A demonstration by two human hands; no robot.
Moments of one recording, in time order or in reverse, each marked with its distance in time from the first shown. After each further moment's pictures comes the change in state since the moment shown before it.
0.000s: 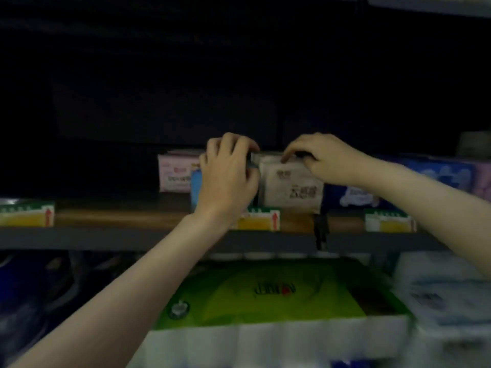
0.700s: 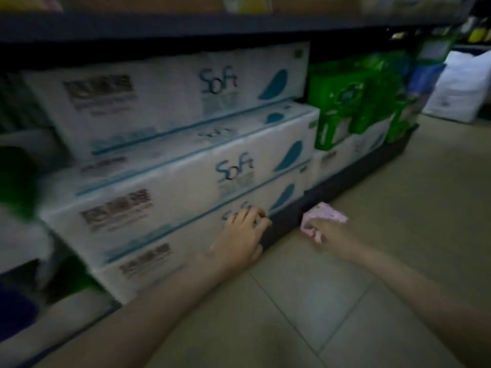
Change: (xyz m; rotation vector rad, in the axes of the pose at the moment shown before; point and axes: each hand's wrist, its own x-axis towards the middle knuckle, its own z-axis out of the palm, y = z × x) left_hand -0.303 0.434 0.387 -0.333 -0.981 0.623; right_hand -0.598 0.406 0.187 0.190 -0.342 0.911
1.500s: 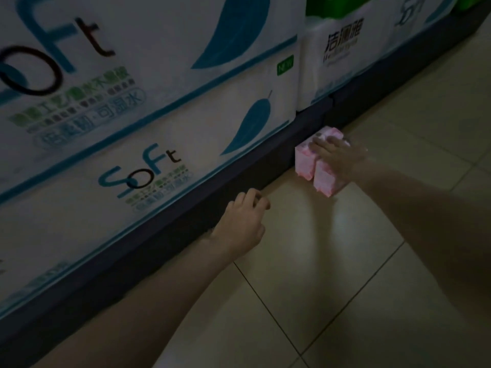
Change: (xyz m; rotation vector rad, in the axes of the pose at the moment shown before) left_hand 0.107 0.014 0.226 -0.127 -0.282 -0.203; right_hand 0.183 0.233 0.097 -0.589 -0.288 0.030
